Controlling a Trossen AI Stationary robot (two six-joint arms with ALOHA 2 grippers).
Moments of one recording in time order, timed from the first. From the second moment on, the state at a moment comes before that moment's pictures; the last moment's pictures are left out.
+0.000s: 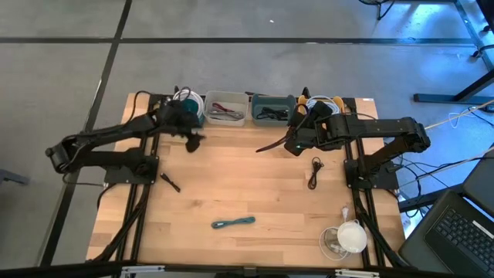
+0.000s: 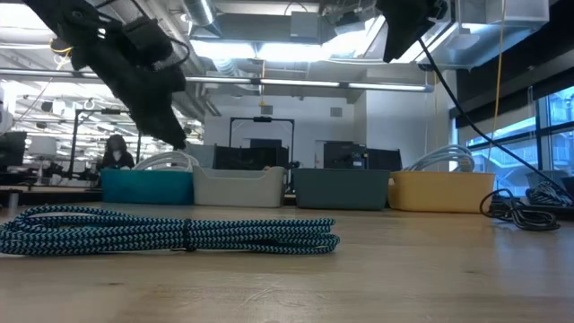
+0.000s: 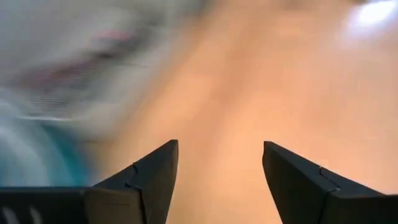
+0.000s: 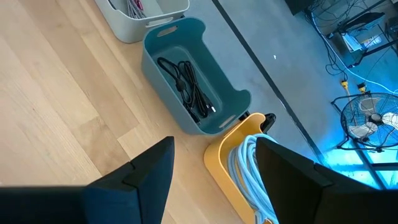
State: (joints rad) left arm 0.64 0.99 0.53 -0.31 0.24 0.06; right arm 0.08 1.48 1.51 -1.31 0.76 0.49
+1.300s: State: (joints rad) left arm -0.30 1.46 0.65 0.18 0.06 -0.23; right arm 0.23 1.47 1.11 -1.47 0.26 1.25
